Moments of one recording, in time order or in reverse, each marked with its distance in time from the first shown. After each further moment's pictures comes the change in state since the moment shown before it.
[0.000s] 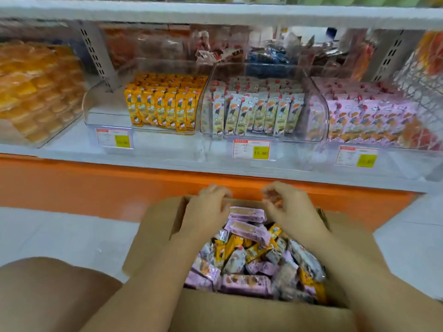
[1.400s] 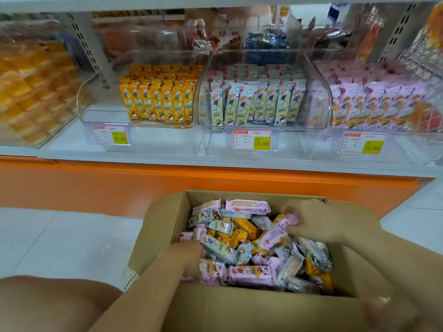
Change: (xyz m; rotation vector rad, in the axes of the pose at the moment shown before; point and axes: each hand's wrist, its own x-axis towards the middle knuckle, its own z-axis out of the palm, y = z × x) left_hand -0.053 -0.055 0.031 0.342 -0.964 -0.275; right_hand -0.009 0.036 -0.019 -0.425 -0.634 0.198
